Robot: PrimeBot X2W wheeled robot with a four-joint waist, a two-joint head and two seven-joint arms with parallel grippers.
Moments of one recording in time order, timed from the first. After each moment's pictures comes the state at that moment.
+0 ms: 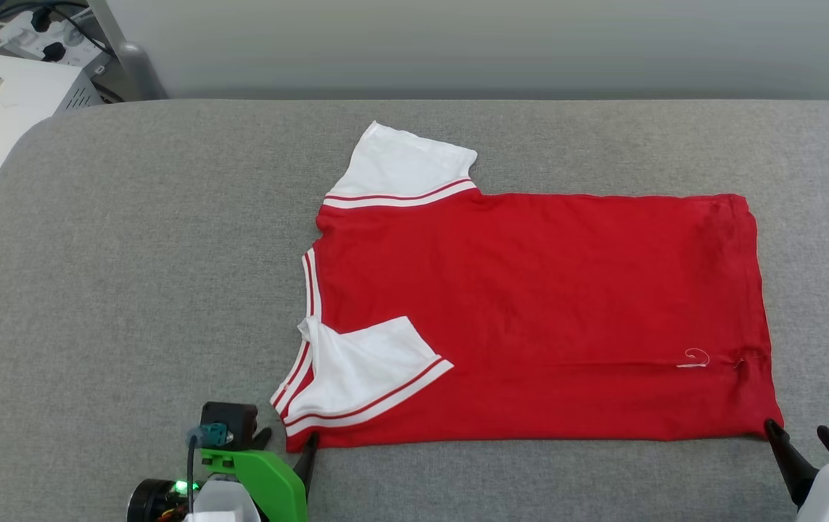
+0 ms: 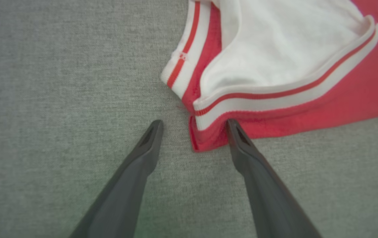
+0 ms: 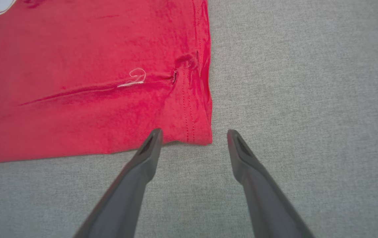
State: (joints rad) left arm -0.19 0.45 -0.72 0.32 -0.79 0.23 0.04; right arm 0.16 -0.19 -0.22 -0.13 0.39 0.14 0.51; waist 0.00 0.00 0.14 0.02
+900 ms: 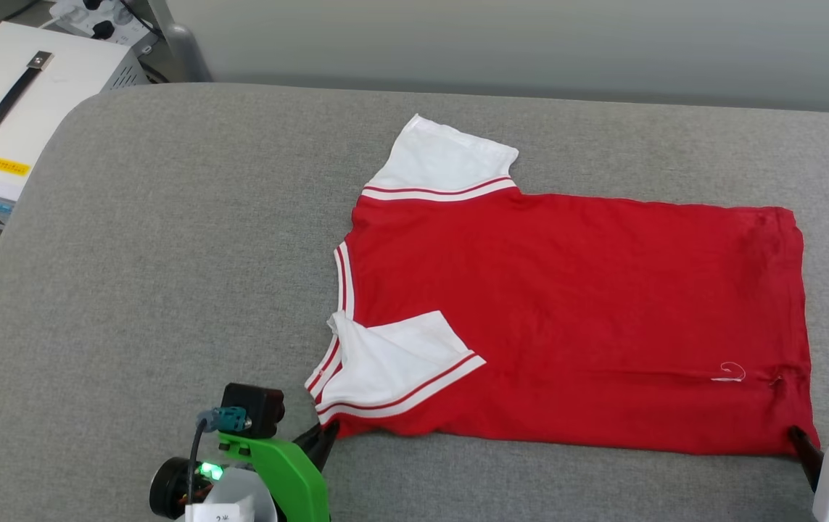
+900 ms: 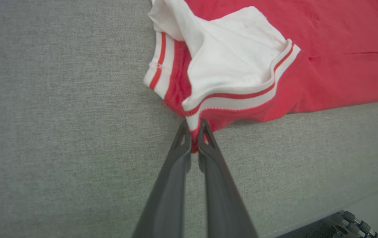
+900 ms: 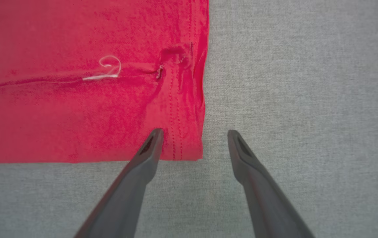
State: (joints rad) left arm -0.18 0.52 -0.74 0.05 -0.84 0.20 0.15; right arm 0.07 -0.20 -0.27 -0.06 0.26 0.14 0.68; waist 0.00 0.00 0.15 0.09
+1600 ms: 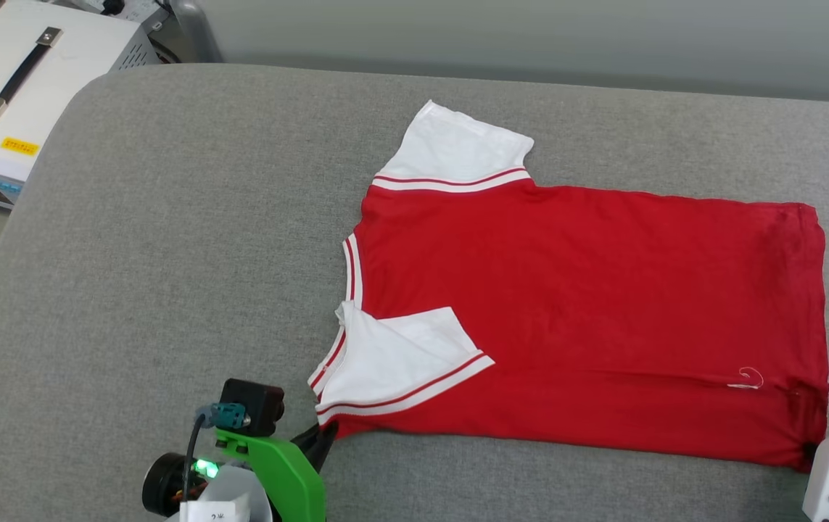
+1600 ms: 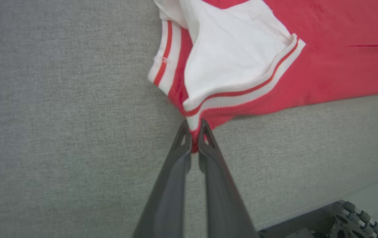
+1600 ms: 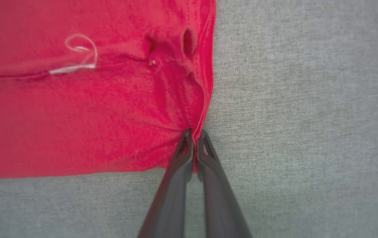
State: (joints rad) left arm -0.18 0.57 -0.75 -0.05 -0.83 0.23 0.21; right arm 0.00 -0.13 -0.34 0.08 0.21 0.14 0.74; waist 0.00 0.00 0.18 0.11
